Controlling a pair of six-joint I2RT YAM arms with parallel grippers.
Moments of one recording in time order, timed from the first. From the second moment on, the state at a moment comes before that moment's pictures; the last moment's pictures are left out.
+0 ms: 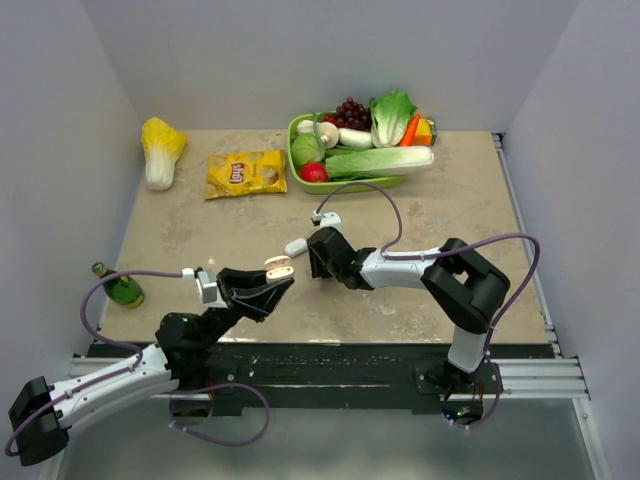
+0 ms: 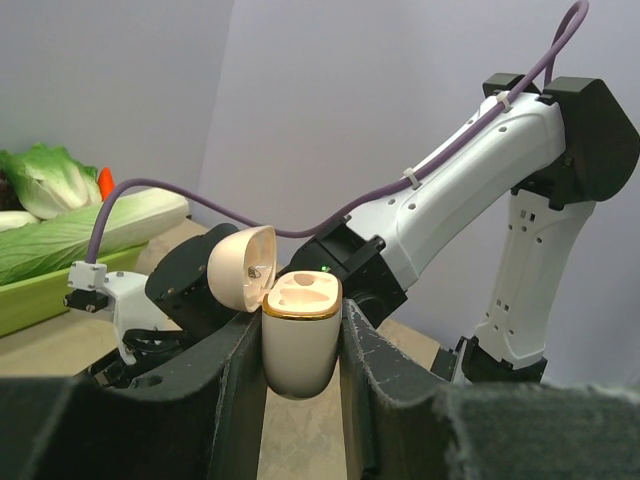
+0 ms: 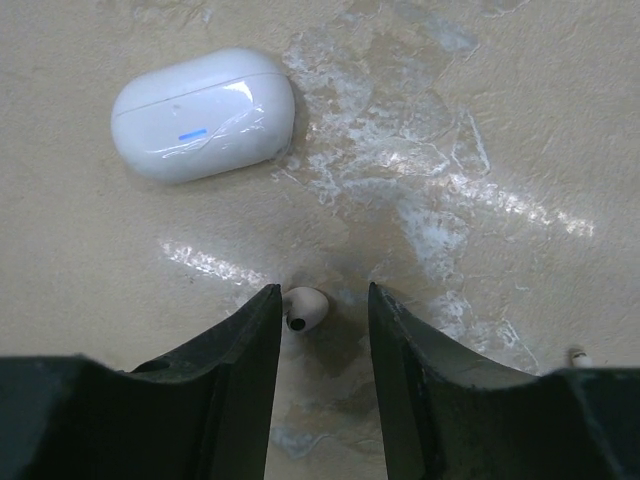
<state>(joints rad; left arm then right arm) -0.98 0.44 0.05 0.90 -0.03 -0.31 0.90 1.82 0.97 0.05 0.32 0.53</state>
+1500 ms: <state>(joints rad) -0.98 0.44 0.05 0.91 -0.03 -0.31 0.90 1.86 1.07 -0.08 0.35 0.55</state>
